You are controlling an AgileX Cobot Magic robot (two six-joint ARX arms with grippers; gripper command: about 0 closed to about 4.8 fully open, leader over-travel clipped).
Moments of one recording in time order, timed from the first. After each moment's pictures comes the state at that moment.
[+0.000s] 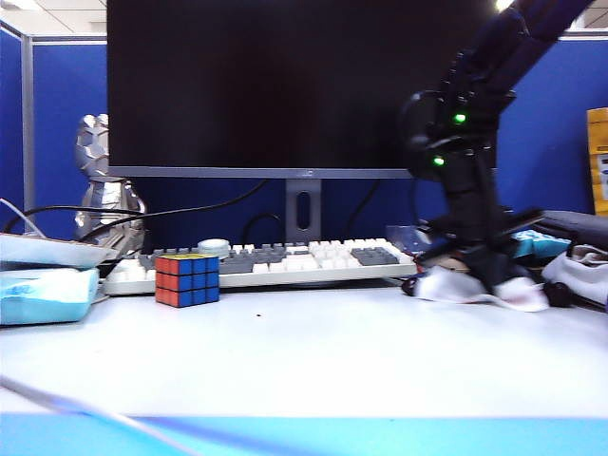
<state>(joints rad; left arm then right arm) -0.11 0.01 0.01 -0.16 0.01 0.00 0.23 2.36 2.00 -1.01 0.36 0.02</state>
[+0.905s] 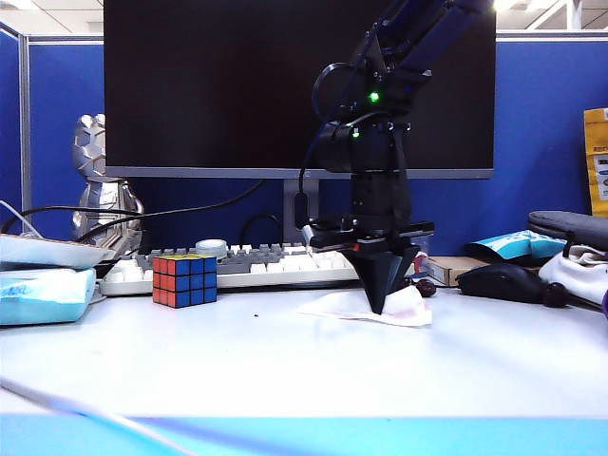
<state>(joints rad) -0.11 0.01 0.01 -0.16 0.01 0.00 0.49 2.35 2.01 -1.10 0.04 -0.11</state>
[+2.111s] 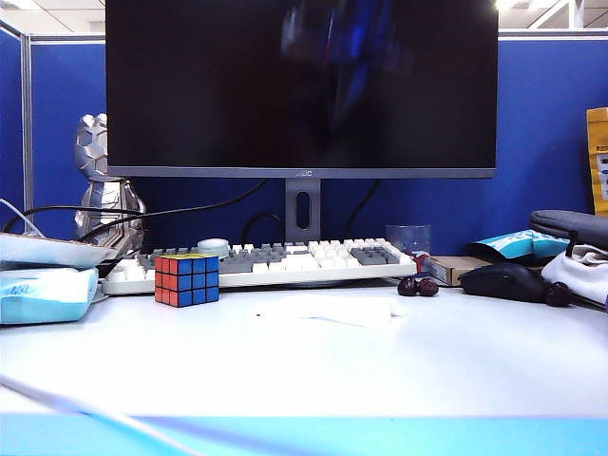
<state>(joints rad) -0.11 0.00 0.01 -0.16 0.01 0.00 0.50 2.29 2.73 -1.38 0.03 -0.02</state>
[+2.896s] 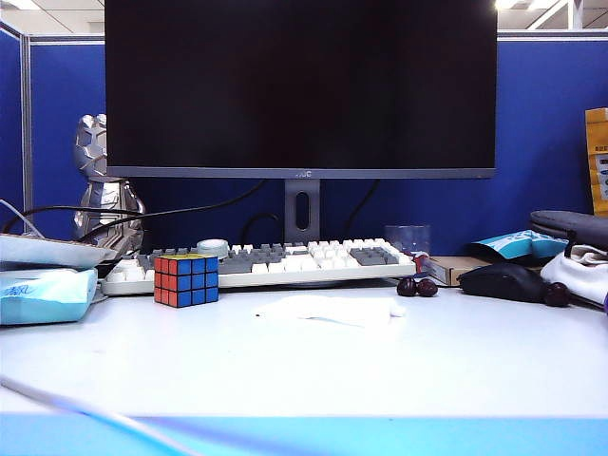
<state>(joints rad) -0.11 0.01 0.01 -0.16 0.01 0.00 0.50 1.38 2.76 -1.38 0.05 -0.02</state>
